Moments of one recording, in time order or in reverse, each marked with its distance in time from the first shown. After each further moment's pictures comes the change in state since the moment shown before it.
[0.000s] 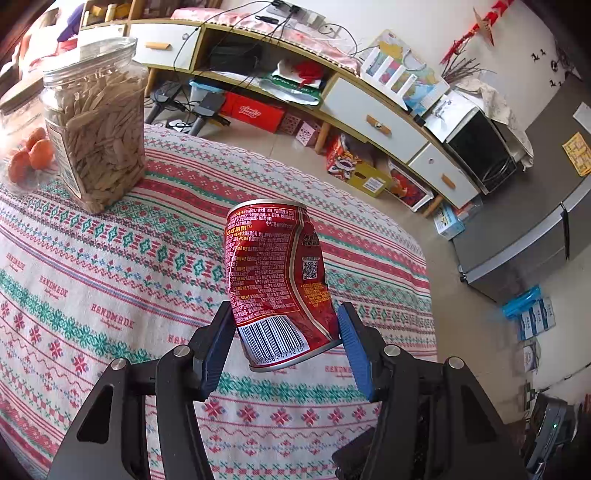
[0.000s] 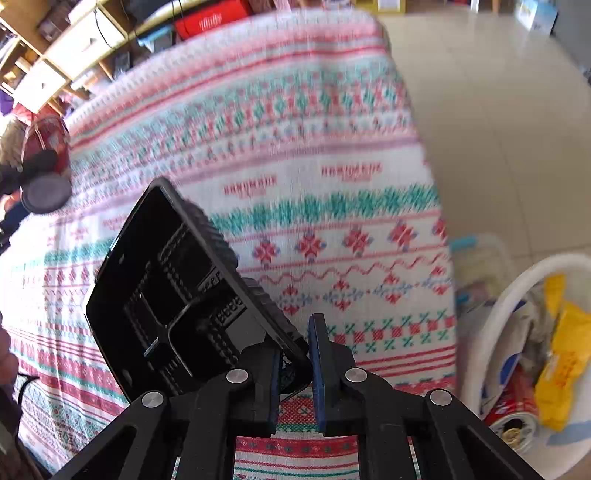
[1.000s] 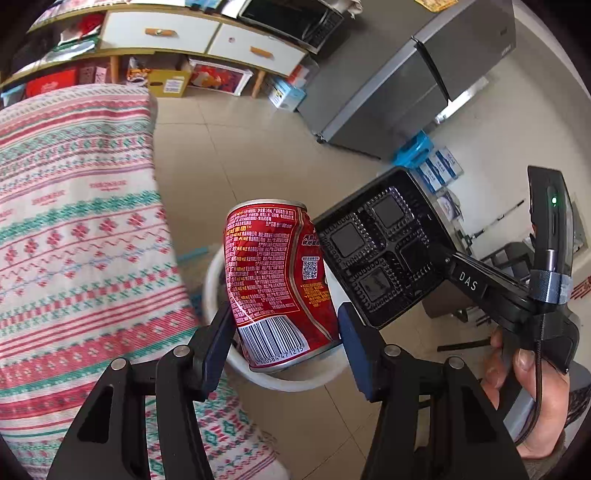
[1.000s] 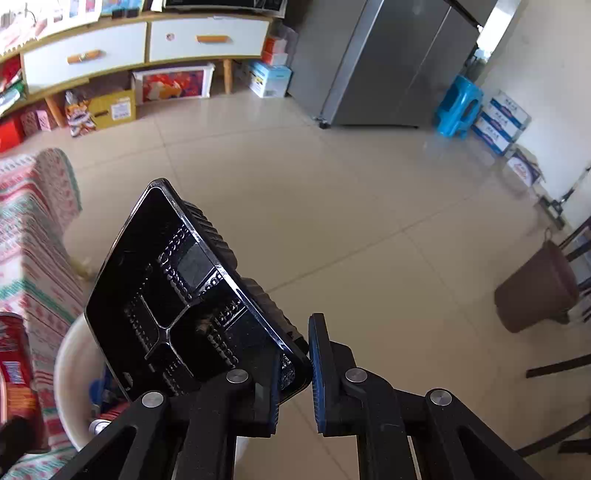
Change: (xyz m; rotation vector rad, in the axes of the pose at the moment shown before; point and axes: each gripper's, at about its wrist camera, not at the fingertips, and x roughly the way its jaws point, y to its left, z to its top) left arm 0.009 -0.265 -0.234 0.438 0.328 -0.406; right arm -0.148 -0.191 -0.079 0.279 -0.293 -0.700
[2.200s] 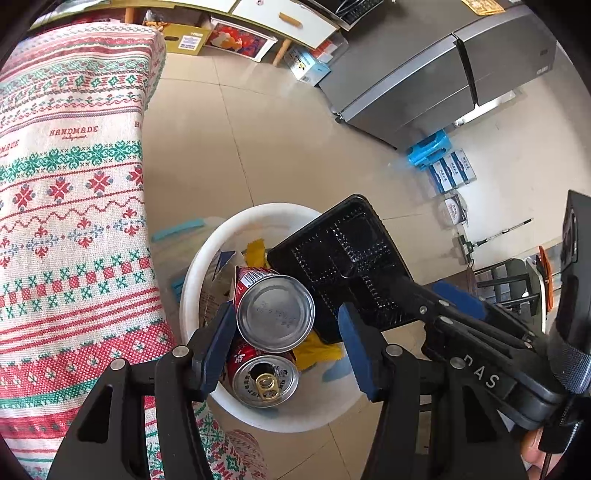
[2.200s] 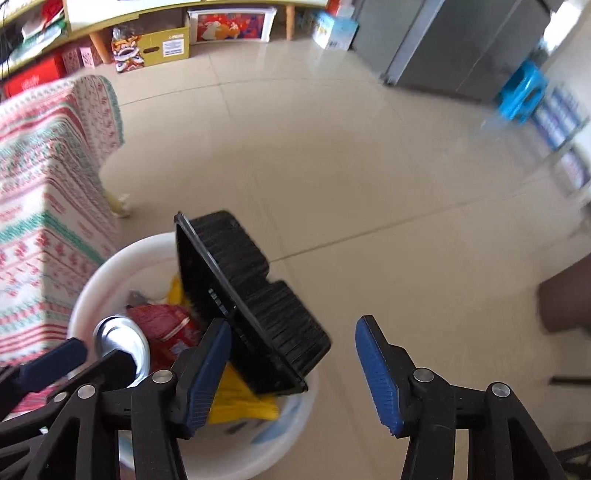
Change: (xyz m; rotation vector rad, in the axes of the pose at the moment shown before) left arm 0.065 0.030 0.020 -0.143 0.087 -0.009; right arm 0.045 0.033 -0.009 -0.088 0.193 0.203
